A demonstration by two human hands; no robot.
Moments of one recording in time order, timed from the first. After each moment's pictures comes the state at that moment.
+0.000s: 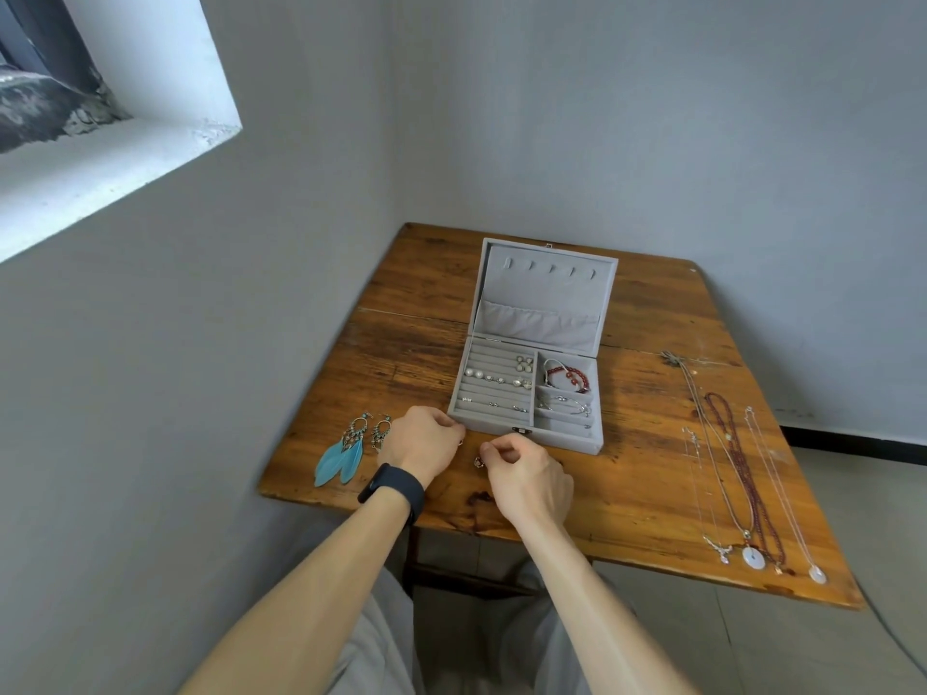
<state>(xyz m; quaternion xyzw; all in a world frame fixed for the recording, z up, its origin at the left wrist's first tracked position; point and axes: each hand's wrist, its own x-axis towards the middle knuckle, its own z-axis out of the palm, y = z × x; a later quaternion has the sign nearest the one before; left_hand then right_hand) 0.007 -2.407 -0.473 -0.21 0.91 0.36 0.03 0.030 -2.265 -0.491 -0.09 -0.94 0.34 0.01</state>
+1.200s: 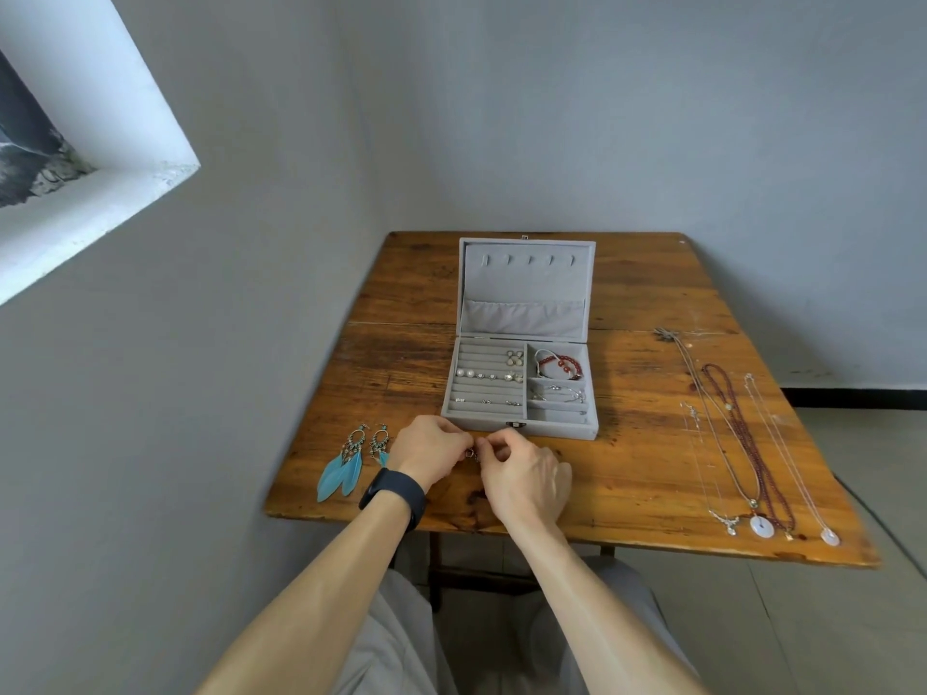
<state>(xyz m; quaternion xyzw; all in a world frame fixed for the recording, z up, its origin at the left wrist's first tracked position) 0.003 -2.398 -0.475 -0.18 0.90 0.38 0.10 0.032 -2.271 -0.509 -0.08 -0.93 0.33 0.12</state>
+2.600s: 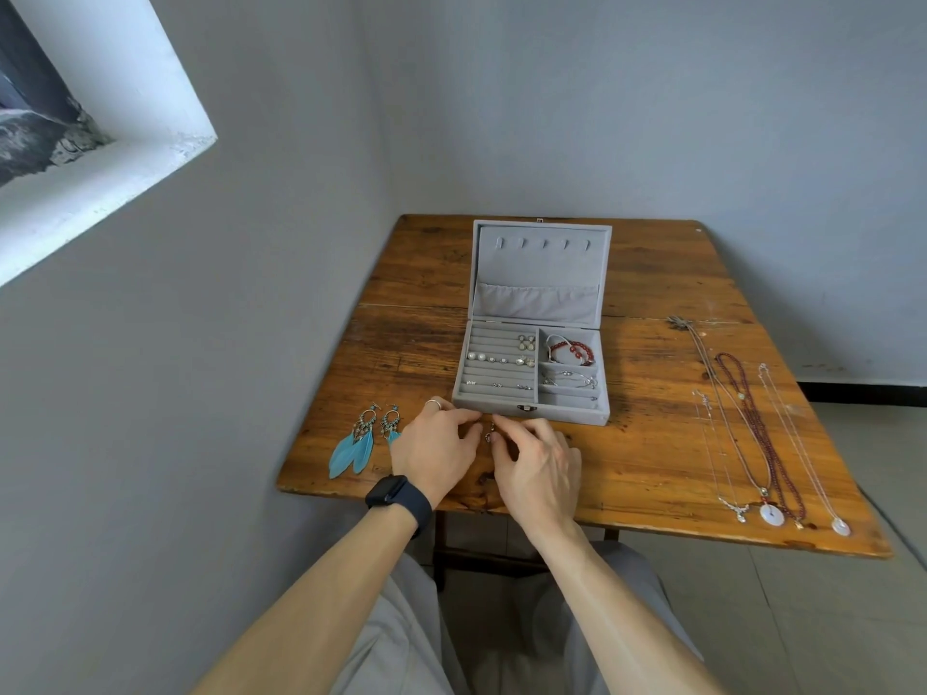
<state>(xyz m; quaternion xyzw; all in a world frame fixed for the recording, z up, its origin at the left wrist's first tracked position) 0.031 -2.396 -0.486 -0.07 0.97 0.20 -0.07 0.044 -2.260 -0.530 0.02 -0.94 0.29 0.20</state>
